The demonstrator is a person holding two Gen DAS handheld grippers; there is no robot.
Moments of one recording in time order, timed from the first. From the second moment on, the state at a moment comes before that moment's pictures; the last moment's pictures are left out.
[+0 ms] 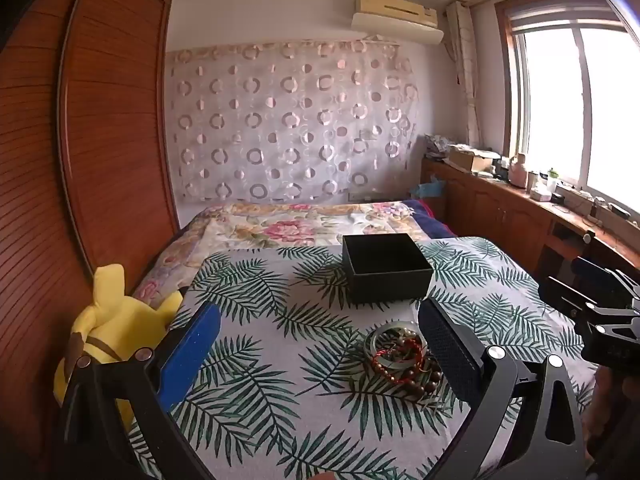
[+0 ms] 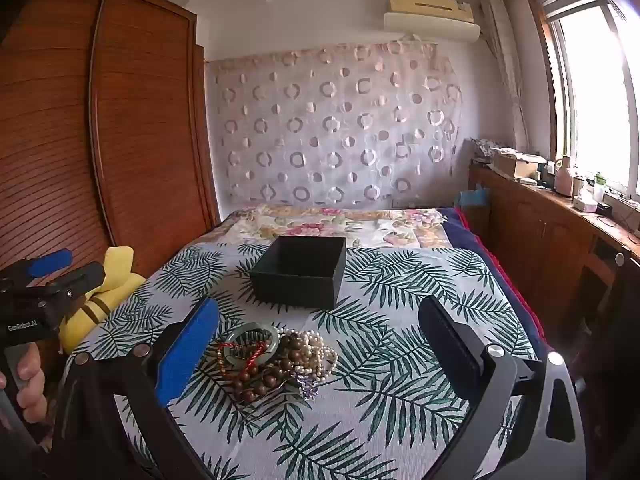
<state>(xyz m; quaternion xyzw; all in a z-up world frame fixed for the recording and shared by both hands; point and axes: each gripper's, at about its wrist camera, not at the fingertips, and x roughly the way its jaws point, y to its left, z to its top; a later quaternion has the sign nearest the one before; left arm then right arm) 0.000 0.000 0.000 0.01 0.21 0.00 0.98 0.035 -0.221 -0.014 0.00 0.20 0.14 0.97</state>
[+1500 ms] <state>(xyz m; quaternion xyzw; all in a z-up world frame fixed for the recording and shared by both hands) -0.001 0.000 0.005 0.01 0.21 0.00 0.98 0.035 -0.226 -0.013 0.00 0.20 0.14 0.97</state>
